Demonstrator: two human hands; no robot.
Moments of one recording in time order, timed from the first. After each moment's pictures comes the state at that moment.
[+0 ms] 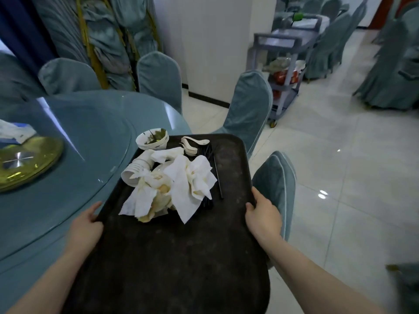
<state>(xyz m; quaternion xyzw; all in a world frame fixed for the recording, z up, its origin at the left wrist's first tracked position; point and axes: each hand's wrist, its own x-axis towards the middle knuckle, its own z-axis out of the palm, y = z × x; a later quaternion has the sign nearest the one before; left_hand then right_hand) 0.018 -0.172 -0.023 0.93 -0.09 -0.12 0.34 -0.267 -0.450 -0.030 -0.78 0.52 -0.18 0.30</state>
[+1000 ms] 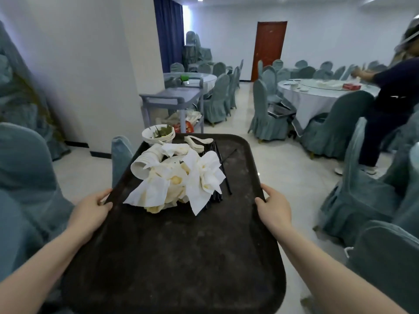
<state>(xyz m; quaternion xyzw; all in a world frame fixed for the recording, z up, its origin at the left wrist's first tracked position) -0.168 -0.728 0.072 0.85 -0.37 -0.11 0.37 -0.566 -0.874 0.067 -0.67 0.61 -0.32 0.26</state>
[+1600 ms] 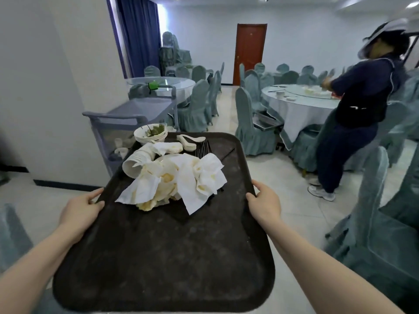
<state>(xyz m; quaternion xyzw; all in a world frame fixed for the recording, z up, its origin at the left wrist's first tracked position) -0.117 -1.221 0.076 0.84 -0.38 -0.11 0.37 -0.522 -1.344 0.072 -0.64 0.64 -0.35 0.26</state>
